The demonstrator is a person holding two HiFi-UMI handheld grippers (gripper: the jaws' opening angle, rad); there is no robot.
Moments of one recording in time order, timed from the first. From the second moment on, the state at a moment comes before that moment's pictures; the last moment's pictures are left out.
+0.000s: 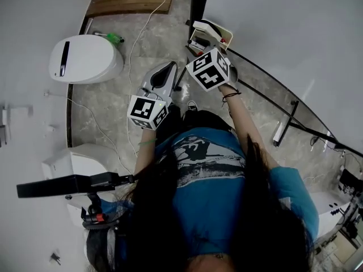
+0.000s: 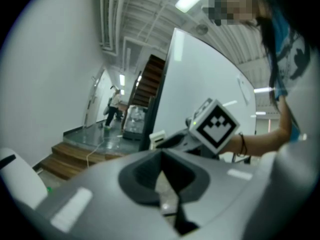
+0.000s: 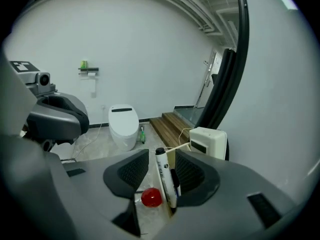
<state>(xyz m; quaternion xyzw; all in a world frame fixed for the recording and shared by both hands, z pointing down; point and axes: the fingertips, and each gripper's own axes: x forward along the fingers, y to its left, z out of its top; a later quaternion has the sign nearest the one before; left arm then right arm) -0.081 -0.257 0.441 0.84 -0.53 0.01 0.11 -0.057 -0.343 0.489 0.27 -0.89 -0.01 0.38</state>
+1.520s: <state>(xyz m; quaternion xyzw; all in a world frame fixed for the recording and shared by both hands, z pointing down) -0.105 -0.275 0.439 0.89 -0.45 0.05 0.11 -0.021 -0.345 0.384 0.42 -0.89 0.00 0.19</state>
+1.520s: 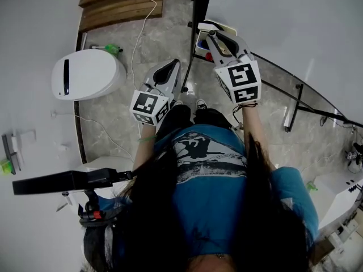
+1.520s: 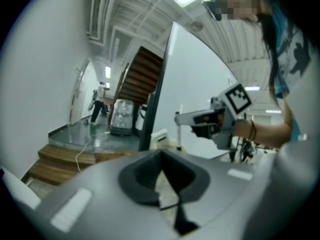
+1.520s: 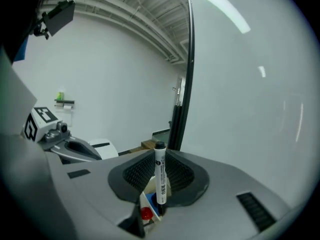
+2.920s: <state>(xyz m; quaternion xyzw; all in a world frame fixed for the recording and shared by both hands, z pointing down) -0.055 -0.257 0.433 0.93 -0.36 0.10 0.07 0.036 -0.284 0.318 0.47 -0.88 0.03 0.06</state>
